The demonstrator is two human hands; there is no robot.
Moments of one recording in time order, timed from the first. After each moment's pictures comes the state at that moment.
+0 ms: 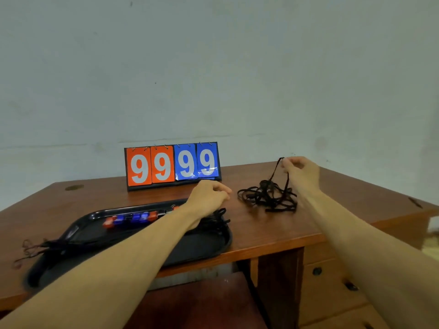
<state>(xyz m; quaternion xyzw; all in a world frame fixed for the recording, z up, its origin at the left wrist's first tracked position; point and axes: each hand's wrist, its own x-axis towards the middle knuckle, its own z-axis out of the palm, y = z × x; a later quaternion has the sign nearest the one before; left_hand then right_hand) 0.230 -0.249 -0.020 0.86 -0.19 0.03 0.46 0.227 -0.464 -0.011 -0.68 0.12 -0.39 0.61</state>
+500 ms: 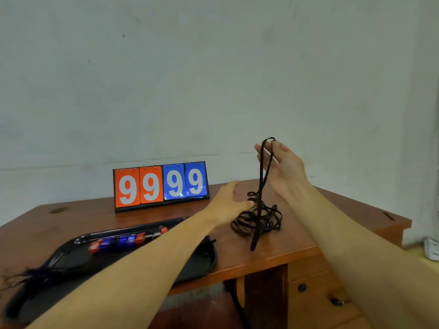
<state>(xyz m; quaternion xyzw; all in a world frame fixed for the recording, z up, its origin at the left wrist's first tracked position) 0.213 -0.305 0.008 0.85 -0.28 0.00 0.45 0.196 -0.447 0.061 -0.36 -0.08 -0.27 0.89</state>
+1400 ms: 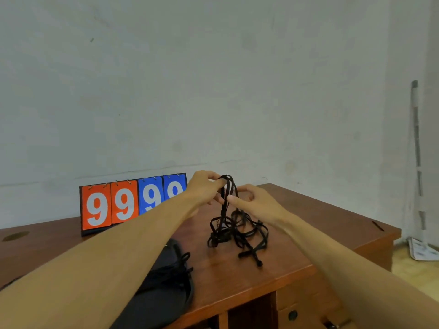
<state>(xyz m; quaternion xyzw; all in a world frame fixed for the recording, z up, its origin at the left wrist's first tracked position) 0.276 -0.336 0.058 0.81 -0.23 0.05 0.53 0.227 -0.490 0.014 -0.88 -0.04 -0.18 0.44</state>
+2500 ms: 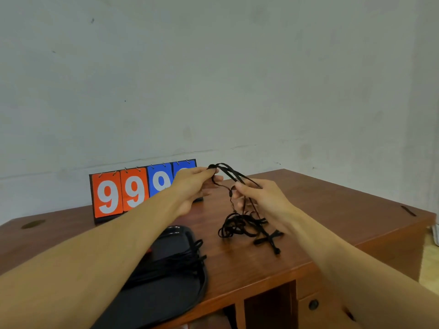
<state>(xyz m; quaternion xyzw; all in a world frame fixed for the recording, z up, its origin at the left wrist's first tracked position) 0.294 -0.298 0.033 0.71 -0.16 -0.02 0.69 0.238 -0.462 -0.010 -0.68 -0.09 -0.15 0.71</state>
